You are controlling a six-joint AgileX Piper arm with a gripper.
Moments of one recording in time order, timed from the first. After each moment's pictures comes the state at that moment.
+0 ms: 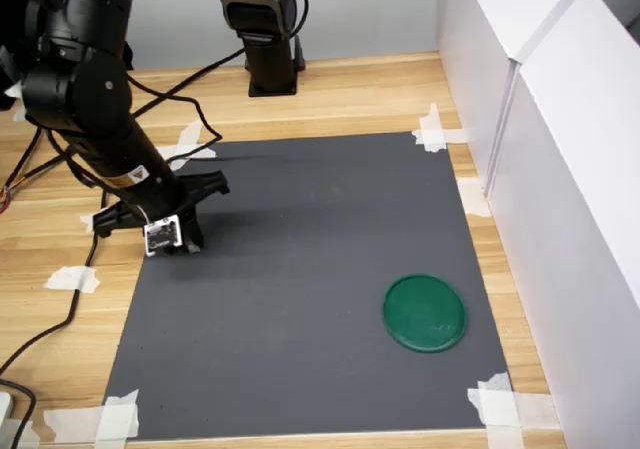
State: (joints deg) arm -12.5 108.6 -73.8 4.6 54.7 -35.3
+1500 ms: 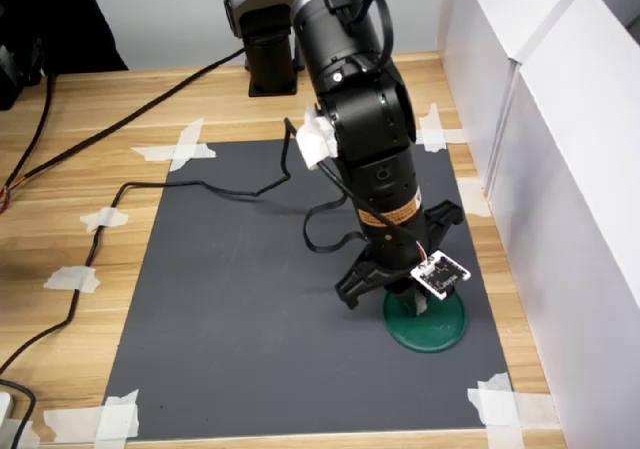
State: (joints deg) arm 20.2 118.7 -90.4 11.6 43.9 -24.4
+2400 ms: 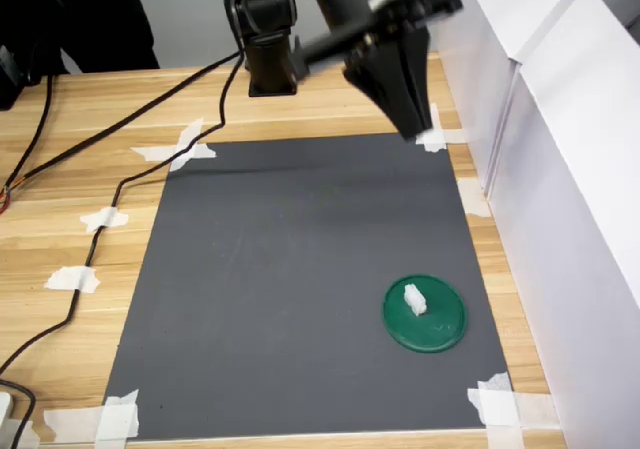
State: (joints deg) arm 19.5 74.0 -63.8 18.9 23.0 -23.8
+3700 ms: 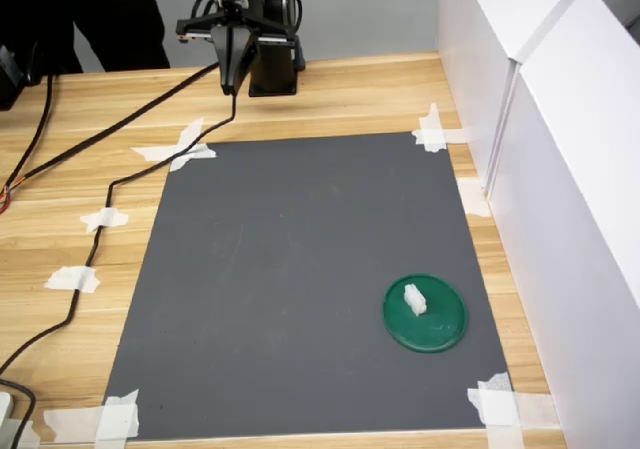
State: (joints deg) arm -2.9 11.8 -0.1 3.0 -0.8 -9.7
